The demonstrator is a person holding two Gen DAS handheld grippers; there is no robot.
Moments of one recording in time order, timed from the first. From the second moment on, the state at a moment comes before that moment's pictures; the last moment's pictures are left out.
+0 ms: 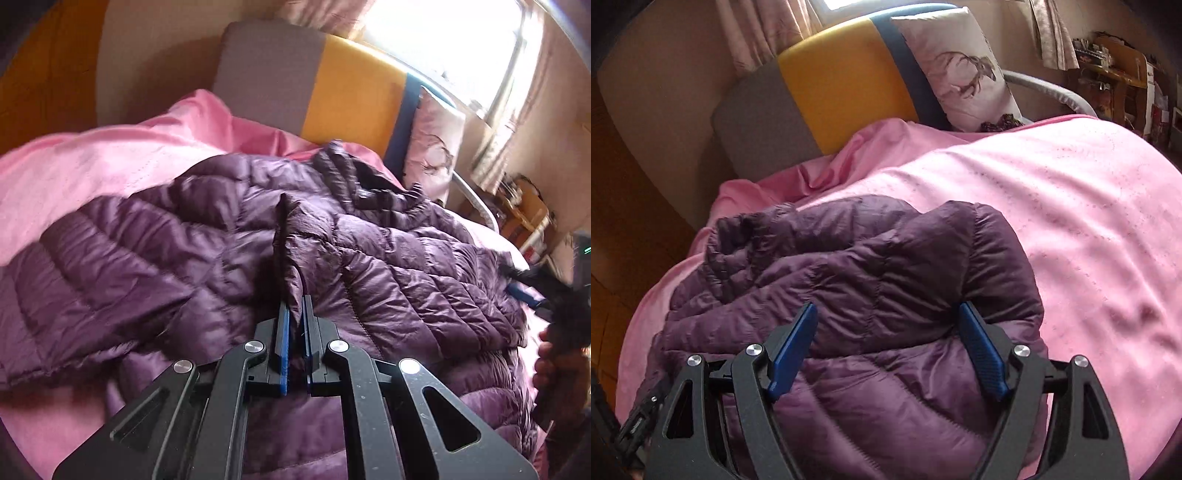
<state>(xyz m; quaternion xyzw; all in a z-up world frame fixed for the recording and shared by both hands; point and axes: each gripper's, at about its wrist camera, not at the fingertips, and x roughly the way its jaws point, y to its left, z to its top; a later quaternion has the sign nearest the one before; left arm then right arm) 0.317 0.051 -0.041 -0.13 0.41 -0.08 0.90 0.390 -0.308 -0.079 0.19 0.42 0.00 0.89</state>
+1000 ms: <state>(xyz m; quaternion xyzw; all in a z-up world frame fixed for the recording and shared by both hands) 0.320 0.029 -0.022 -0.13 0.39 -0.11 0.90 0.365 -0.188 -0.080 0.04 0.41 0.07 0.91</state>
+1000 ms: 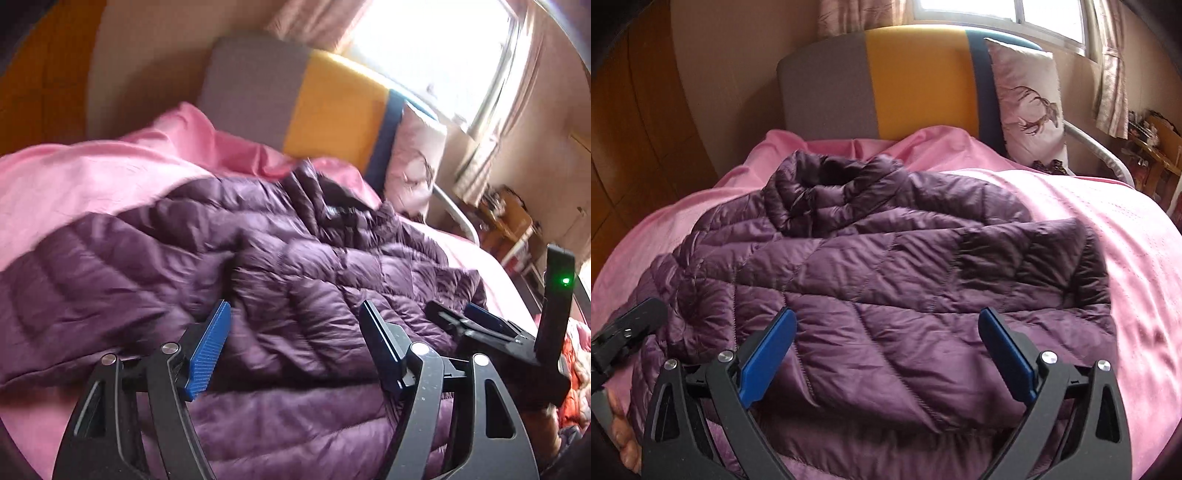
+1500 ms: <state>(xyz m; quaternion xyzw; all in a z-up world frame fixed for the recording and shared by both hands) 0.303 0.059 -0.049 -0.22 0.41 -0.04 0.88 0.379 -0.171 -0.115 0.02 0.46 0.05 0.89</state>
